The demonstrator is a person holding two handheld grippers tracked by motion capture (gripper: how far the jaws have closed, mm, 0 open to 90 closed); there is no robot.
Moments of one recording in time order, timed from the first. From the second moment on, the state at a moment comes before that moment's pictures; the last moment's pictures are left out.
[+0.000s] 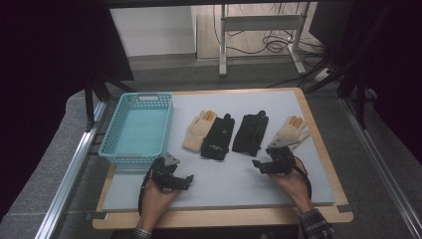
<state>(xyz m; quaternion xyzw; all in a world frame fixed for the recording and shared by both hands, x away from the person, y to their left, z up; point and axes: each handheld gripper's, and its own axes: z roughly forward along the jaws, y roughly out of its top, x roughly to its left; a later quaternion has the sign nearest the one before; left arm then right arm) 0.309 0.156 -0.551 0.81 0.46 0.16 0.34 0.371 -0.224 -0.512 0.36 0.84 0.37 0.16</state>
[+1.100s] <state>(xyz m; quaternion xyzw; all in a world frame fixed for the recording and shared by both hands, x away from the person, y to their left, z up) 0.308 0.156 -0.551 0.81 0.46 0.16 0.34 0.445 -0.194 -0.500 0.38 0.83 0.36 0.18</state>
